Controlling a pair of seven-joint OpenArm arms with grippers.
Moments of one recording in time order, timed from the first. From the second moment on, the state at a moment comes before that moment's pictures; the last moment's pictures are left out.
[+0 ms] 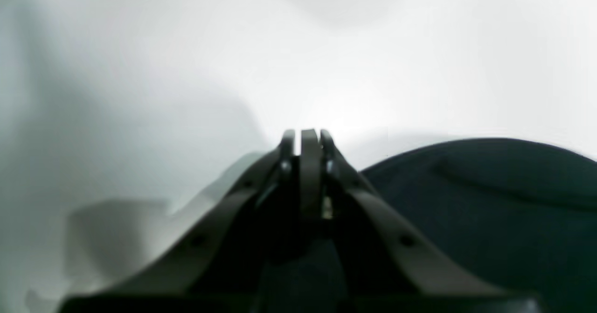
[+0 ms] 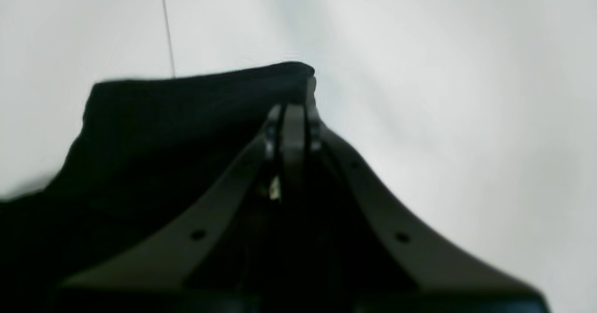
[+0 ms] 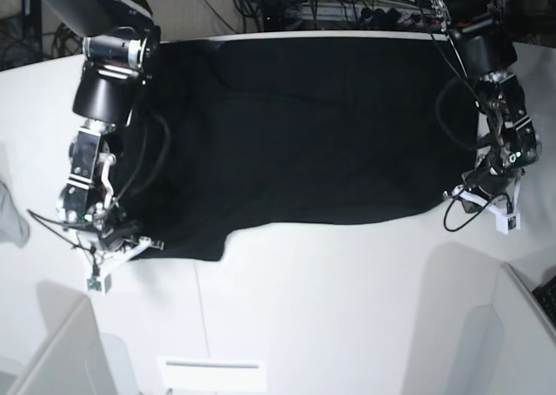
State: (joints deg) left arm -5.9 -18.8 -25.1 75.5 -24.0 -14.7 45.4; right arm 21.3 4.2 15.0 75.0 1.0 9.6 -52.3
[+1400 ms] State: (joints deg) left arm 26.0 -20.4 -32.4 110.5 -28.4 -14.7 51.2; right arm -14.0 4.1 15.4 113.8 1.6 9.9 -57.2
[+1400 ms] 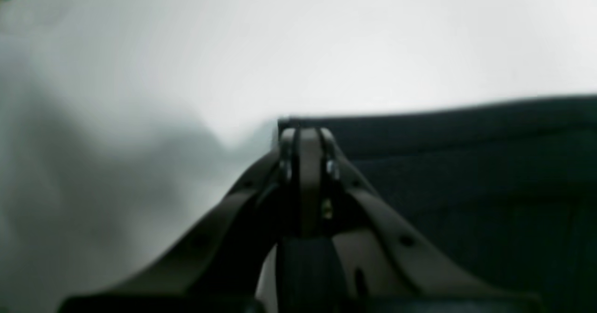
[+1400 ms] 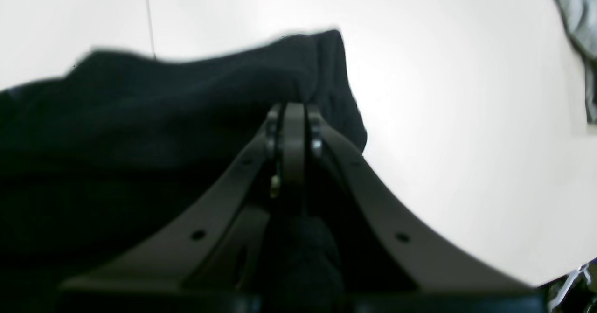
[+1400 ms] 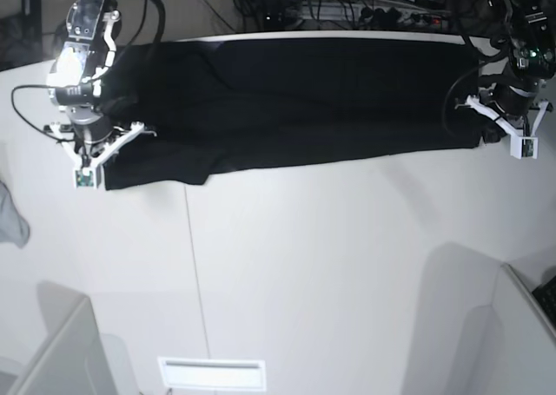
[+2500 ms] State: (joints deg) left arm 28.0 -20.5 -32.3 109.5 -28.1 -14.7 51.1; right arm -18.7 -6.0 33.1 114.7 1.9 26.5 -62.0
